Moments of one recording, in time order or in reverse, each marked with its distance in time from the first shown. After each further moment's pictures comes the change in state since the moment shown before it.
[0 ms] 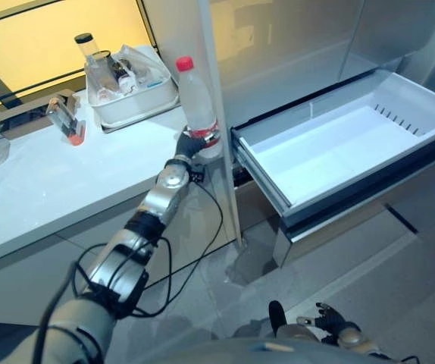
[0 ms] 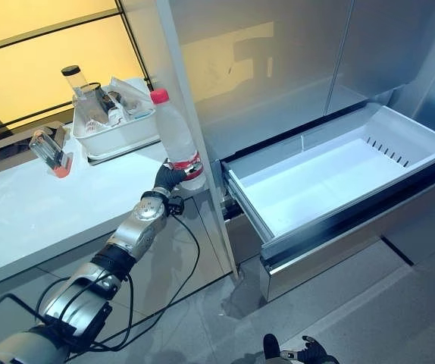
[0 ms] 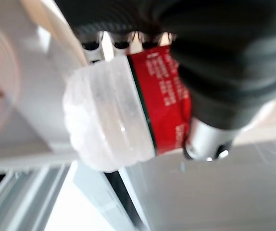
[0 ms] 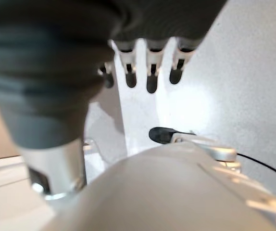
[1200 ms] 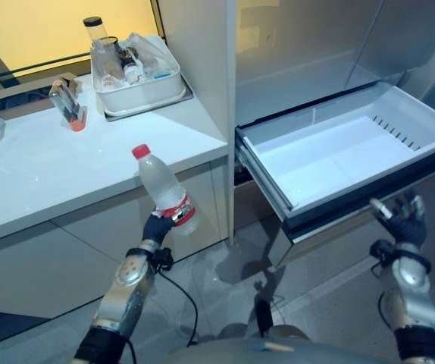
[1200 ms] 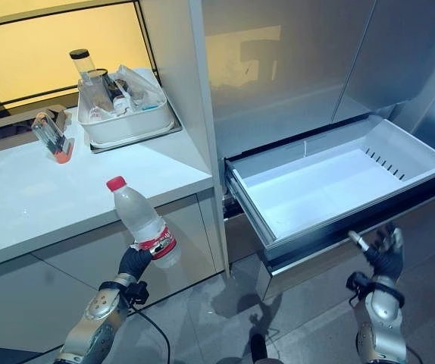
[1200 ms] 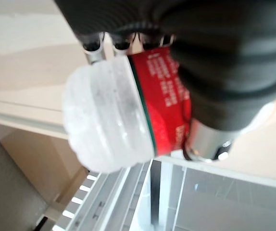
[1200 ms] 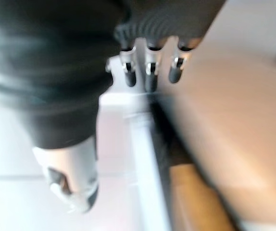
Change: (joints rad) left arm 0.704 0.039 0.220 -0.400 0.008 0.012 -0.193; right arm 0.085 -0.113 -0.557 -1.192 0.288 -0.169 -0.217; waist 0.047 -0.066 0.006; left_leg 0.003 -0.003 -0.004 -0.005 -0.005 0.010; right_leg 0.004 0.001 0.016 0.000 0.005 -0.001
